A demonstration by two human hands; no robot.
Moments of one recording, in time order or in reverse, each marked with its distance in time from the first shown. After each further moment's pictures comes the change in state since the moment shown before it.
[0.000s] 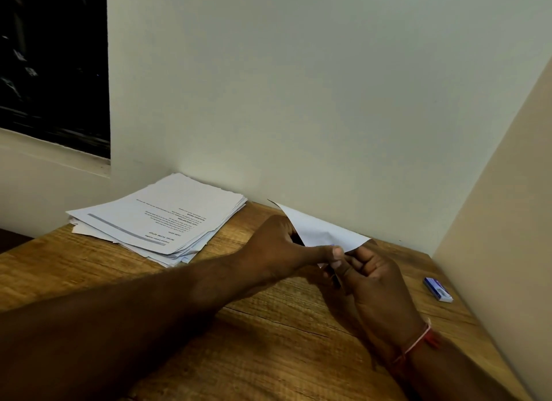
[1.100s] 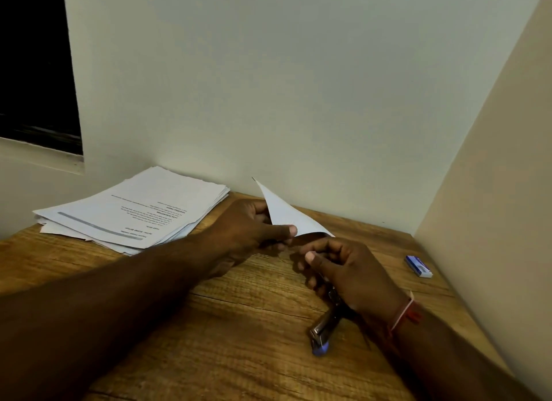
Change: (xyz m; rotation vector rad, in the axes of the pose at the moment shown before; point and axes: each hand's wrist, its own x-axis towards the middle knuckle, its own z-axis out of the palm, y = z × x) left_hand 0.026 -0.030 -0.024 -0.251 -0.013 -0.197; right_hand 0.005 0.008 -0.016 -0.142 -0.185 0.139
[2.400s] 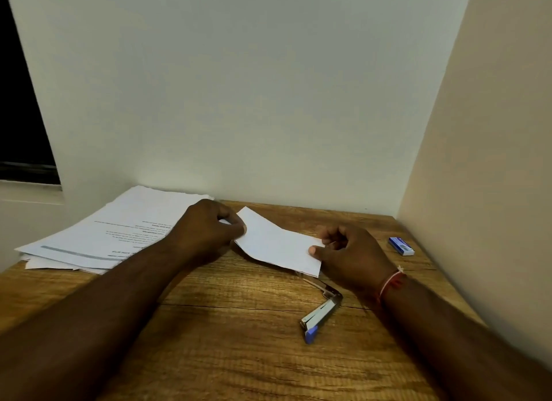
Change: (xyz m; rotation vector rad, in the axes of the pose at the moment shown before) left_hand 0.002 0.016 -0.043 0.809 0.267 0.082; right_hand 0.027 0.029 -0.027 -0.243 0.326 0.094
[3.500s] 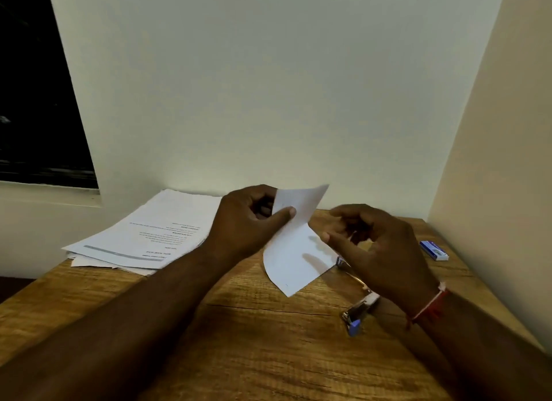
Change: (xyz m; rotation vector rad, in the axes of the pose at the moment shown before) left_hand -0.024 0.038 0.006 -0.245 0.171 0.331; right_hand -0.040 -0.039 -0.006 -0.027 0.201 -0.567
